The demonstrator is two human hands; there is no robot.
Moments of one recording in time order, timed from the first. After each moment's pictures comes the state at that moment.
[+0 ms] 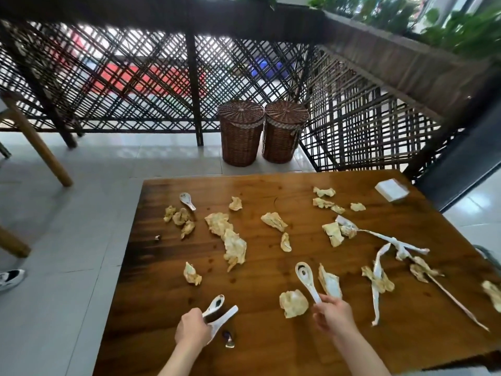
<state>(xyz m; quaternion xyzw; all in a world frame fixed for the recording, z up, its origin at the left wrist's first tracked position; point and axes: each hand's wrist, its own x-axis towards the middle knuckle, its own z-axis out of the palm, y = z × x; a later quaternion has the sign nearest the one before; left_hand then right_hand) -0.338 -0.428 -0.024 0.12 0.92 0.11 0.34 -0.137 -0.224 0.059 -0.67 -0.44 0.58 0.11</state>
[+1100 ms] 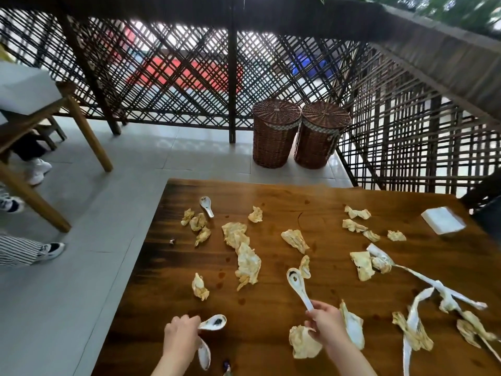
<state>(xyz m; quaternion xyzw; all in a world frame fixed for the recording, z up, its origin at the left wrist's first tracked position) -0.363 -0.430 -0.021 0.24 0.94 -0.02 0.26 -0.210 -0.181 0.047 -0.65 -0.47 0.60 0.01</state>
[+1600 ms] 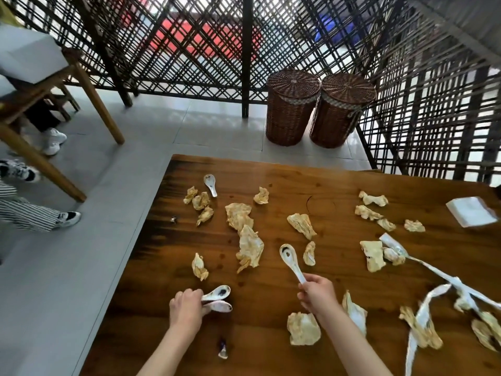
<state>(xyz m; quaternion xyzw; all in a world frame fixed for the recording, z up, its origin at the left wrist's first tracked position) -0.366 -0.404 -0.035 0.19 0.96 -0.03 0.23 -0.245 -0.159 0.034 -0.62 -0.51 0.60 -0.03</state>
